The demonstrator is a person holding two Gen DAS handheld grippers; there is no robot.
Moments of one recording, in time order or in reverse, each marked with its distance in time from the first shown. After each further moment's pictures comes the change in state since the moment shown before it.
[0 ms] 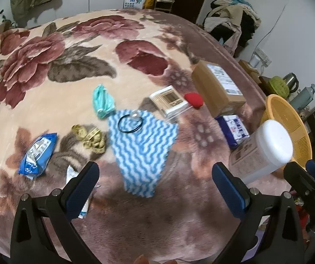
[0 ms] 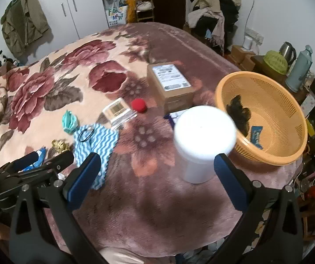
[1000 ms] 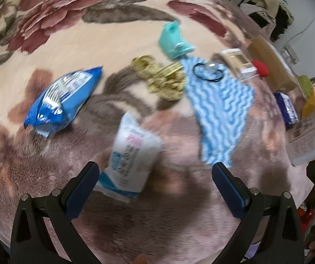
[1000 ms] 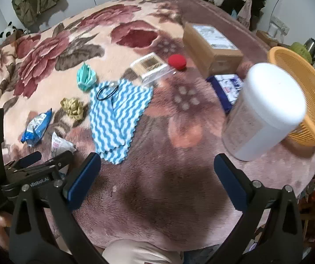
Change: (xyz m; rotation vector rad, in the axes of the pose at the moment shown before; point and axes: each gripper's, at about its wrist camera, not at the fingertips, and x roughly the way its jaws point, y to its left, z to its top) left arm 0.066 0.118 -0.063 -0.146 0.167 0.094; right arm 0.066 0.065 -0.047 -0.087 0.170 0.073
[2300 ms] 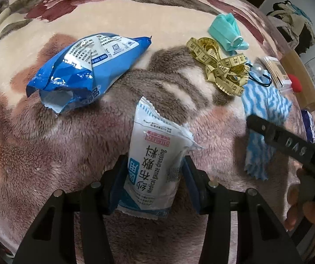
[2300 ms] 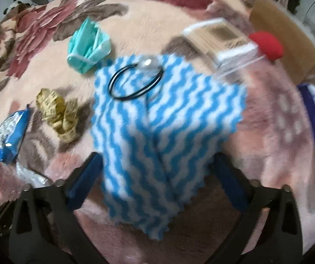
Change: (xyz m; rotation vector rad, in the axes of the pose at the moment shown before) left arm 0.044 0.040 -0.006 -0.146 0.007 0.031; right arm 0.142 0.063 0.034 -0.107 0.126 0.060
